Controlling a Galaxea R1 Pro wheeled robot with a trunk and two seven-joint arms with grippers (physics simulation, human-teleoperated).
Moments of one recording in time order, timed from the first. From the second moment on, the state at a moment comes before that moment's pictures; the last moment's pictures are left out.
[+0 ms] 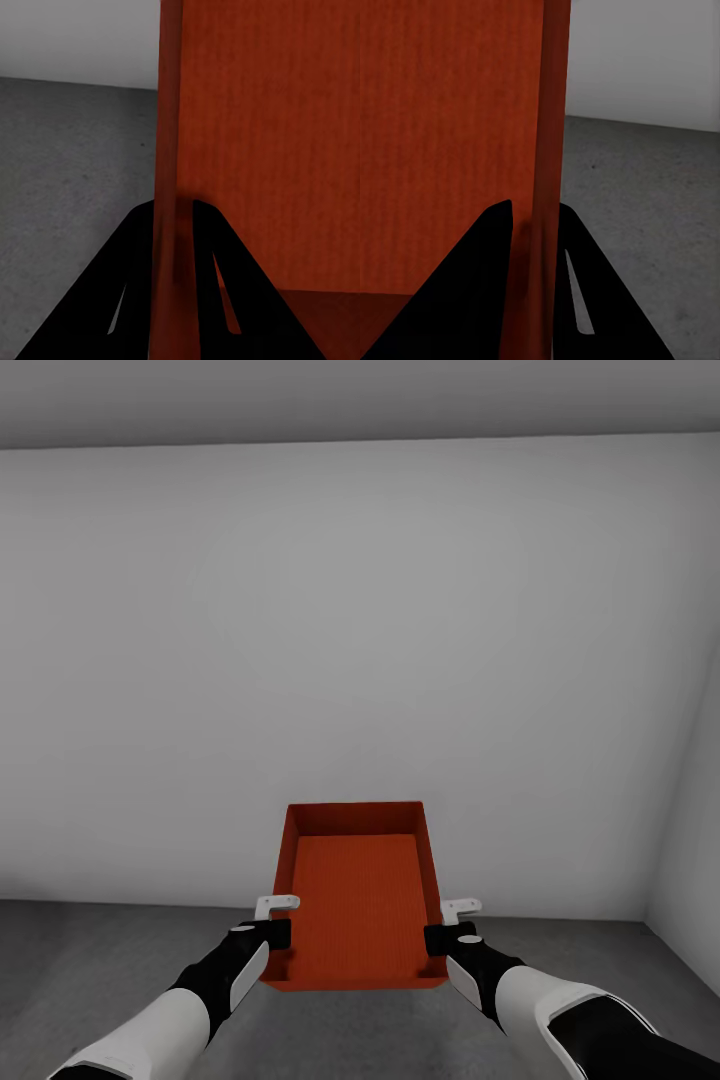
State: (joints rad) left arm -0.68 -0.07 -0.19 -0.37 0.23 0.23 0.17; right arm -0.82 0.11 0.29 0.02 -0.20 -0.04 -0.13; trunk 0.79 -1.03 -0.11
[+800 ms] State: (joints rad) left arm -0.68 -0.07 -0.19 -0.37 0.24 0.23 0.17; right arm -0.82 0.11 0.30 0.02 -0.20 -0.04 -0.13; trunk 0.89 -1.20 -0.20
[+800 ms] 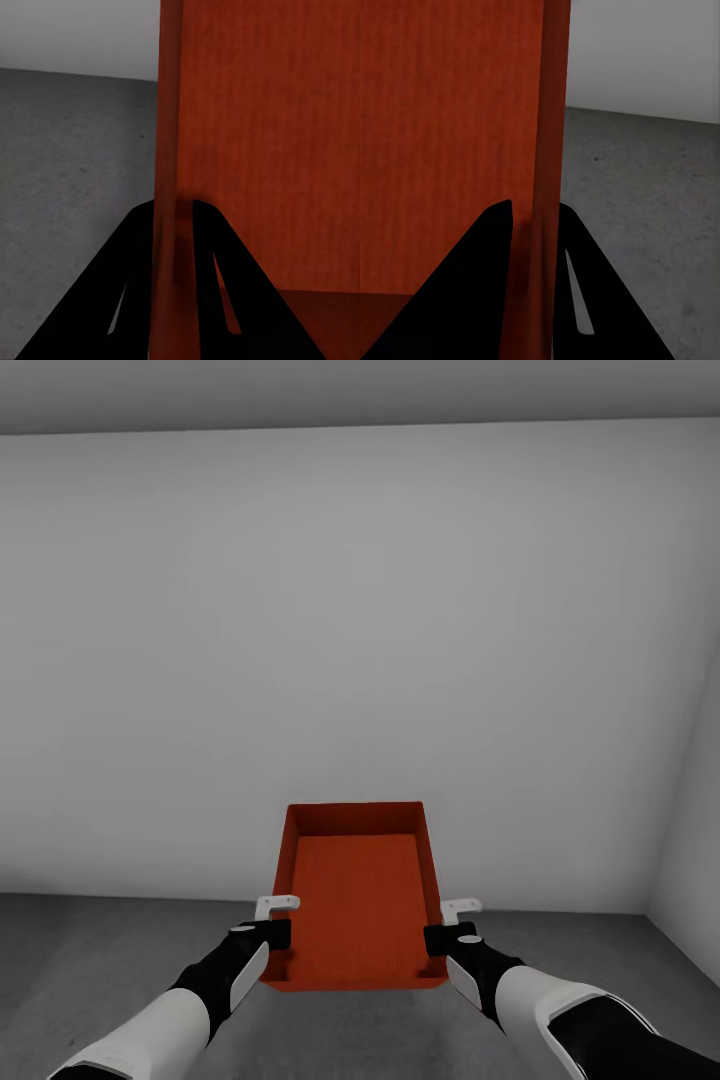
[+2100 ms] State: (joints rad) left arm -0.68 -0.07 -0.19 -0.37 0.24 0.23 0.17; right arm -0.82 0.11 0.30 0.02 -0.20 -0.04 -0.13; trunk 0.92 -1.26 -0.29
